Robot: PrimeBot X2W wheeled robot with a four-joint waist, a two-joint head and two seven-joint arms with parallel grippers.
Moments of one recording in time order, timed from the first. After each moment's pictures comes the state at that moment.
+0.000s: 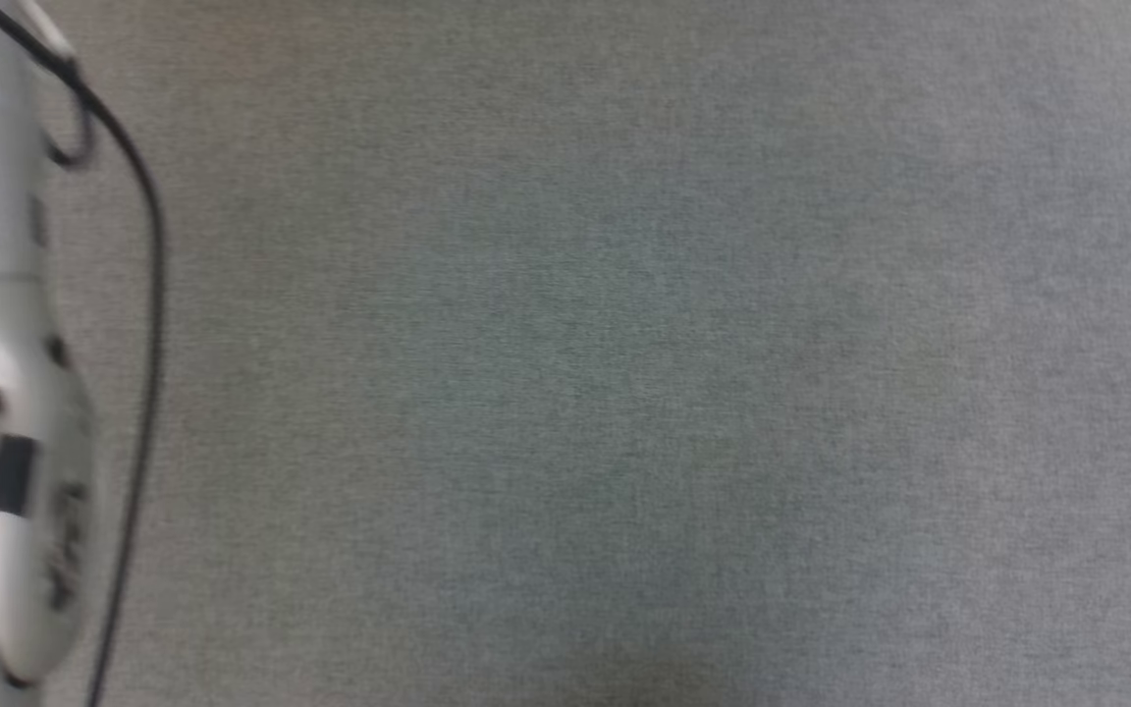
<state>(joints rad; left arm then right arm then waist) -1.49 0.24 -0.09 0.73 -0.49 -0.02 -0.01 -1.58 -0.39 0.06 0.65 0.26 0.13 0.34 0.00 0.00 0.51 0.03</state>
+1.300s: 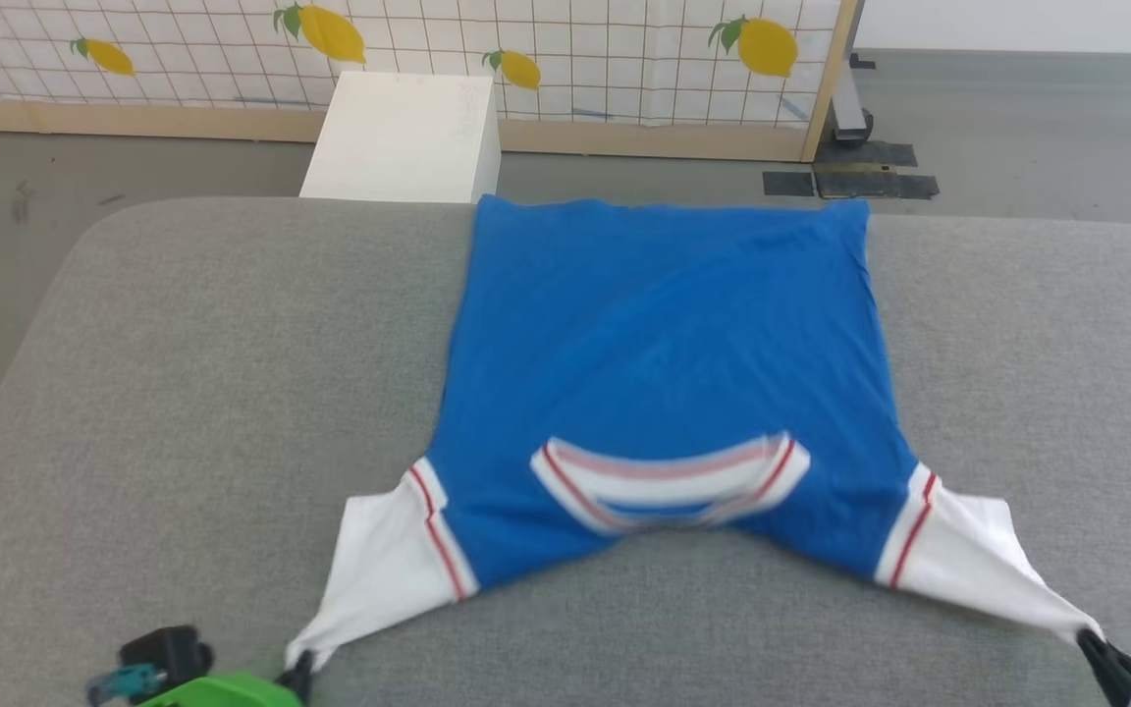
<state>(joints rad) 0.11 0.22 -0.13 0.19 -0.73 0.10 0.21 0.22 -0.25 -0.23 0.00 0.50 0.13 0.46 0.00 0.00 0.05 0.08</state>
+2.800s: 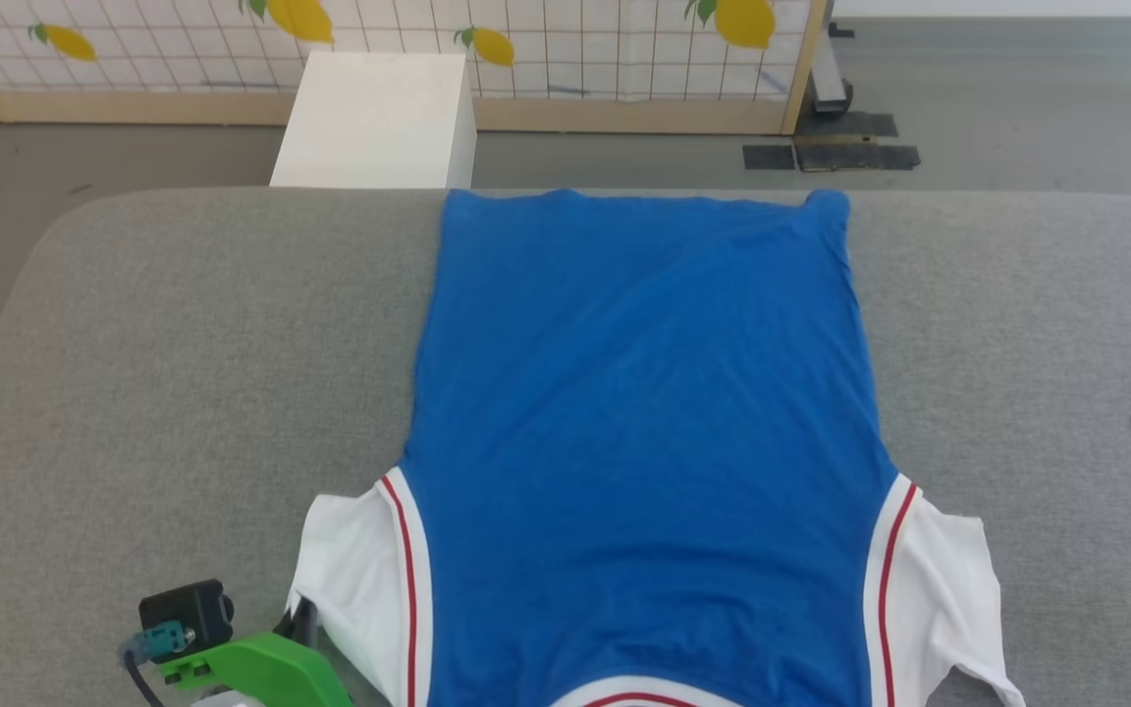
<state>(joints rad) 0.11 0.25 -0.20 0.02 -0.59 0.24 0.19 -0.04 -0.28 -0.36 -0.29 0.49 0.13 0.86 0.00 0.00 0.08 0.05</state>
